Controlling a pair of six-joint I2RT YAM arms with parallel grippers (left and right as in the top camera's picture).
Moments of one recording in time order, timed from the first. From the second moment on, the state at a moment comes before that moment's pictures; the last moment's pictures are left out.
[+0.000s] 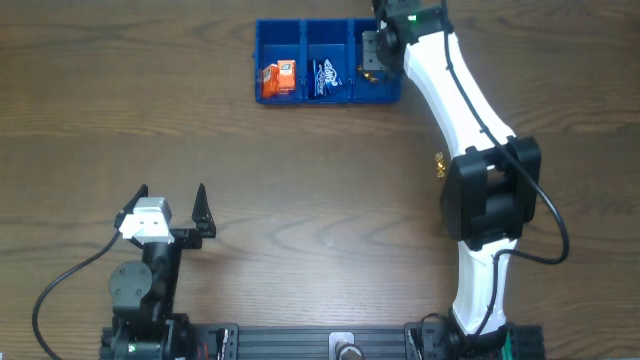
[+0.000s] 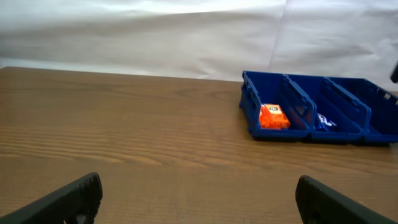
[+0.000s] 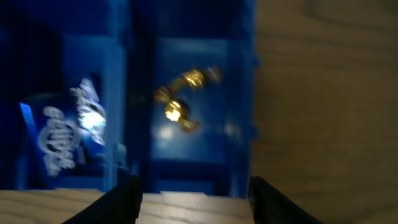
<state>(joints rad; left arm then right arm) -0.05 0.01 0.02 -0.12 0.00 -0.08 0.27 2.16 1.99 -0.93 0.13 0.23</state>
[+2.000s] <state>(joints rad) -0.05 0.01 0.02 -0.12 0.00 -0.08 0.03 1.77 0.97 -0.53 0.05 0.18</state>
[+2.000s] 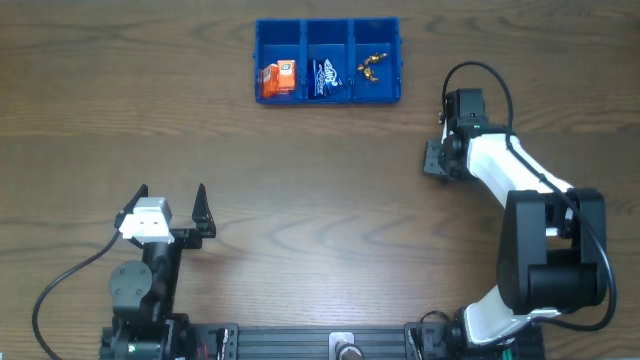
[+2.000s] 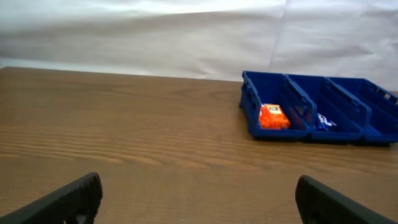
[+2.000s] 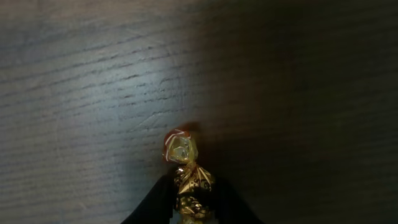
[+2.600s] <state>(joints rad) -0.05 0.01 0.02 -0.12 0.00 -0.08 0.27 1.48 1.32 -0.65 -0.02 0.23</state>
